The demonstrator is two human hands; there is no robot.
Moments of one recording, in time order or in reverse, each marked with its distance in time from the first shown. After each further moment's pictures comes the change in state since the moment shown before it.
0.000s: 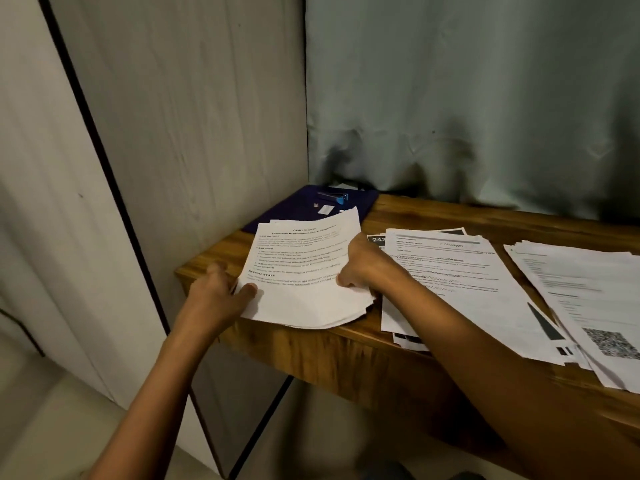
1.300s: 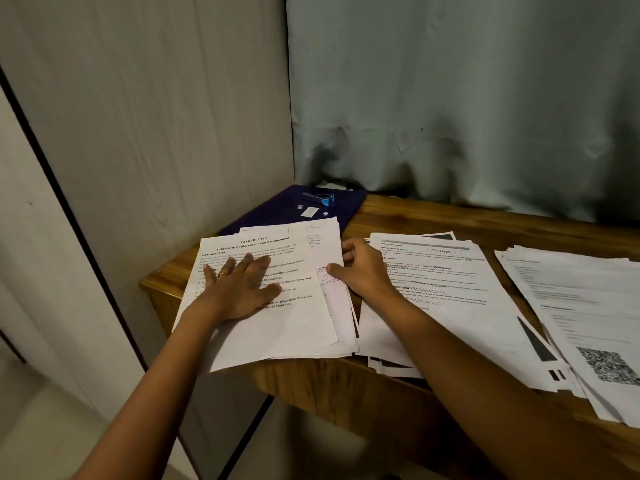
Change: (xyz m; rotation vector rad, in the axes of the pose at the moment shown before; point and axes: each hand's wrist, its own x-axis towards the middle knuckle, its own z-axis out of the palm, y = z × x) left_hand 0.075 0.027 0.063 0.539 -0.290 0.256; right_hand 0.061 0.061 0.023 0.390 0.273 -0.150
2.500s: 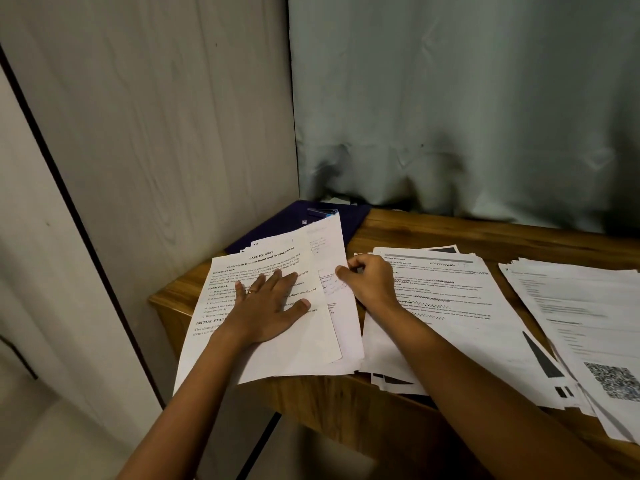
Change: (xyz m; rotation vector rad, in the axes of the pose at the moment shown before) left_hand -0.002 0.026 0.013 -0.051 0.060 0.111; right_hand -0.004 -0.006 -0.005 0.122 0.178 -0.026
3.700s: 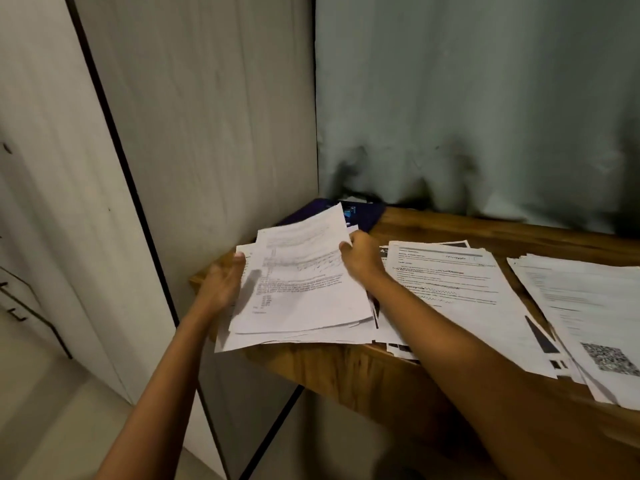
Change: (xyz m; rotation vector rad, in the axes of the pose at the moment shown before) left_hand -0.086 -0.035 -0.057 -0.738 0.377 -0.228; right_hand -0.012 -0.056 0.011 -0.129 -0.096 -0.051
